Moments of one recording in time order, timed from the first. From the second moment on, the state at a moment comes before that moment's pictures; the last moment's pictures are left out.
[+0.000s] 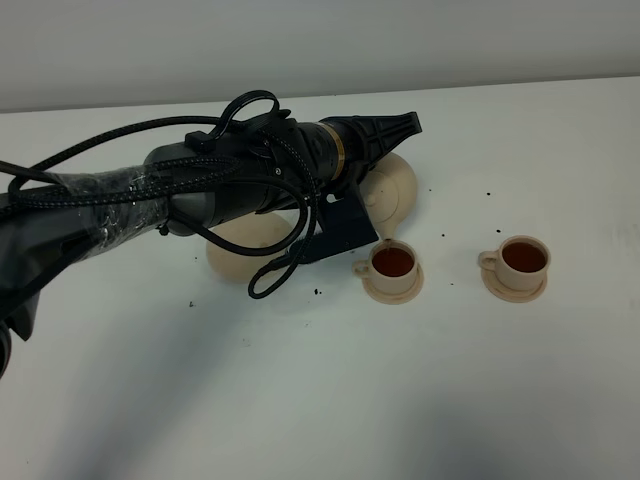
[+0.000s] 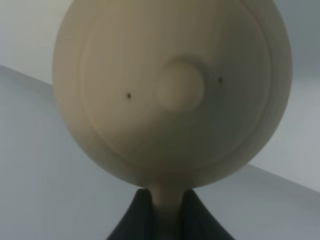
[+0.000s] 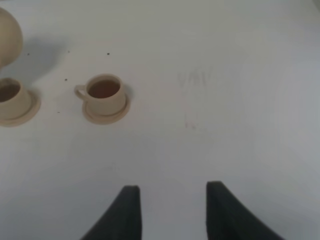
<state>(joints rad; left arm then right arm) -0.68 2.05 -1.44 0.80 0.19 1.64 -0.01 -0.01 -0.49 0.12 1.07 -0.08</state>
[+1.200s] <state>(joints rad) -0.68 2.00 -1.44 0.62 0.40 1.29 -0.01 -0.01 -0.49 0.12 1.07 -0.08</state>
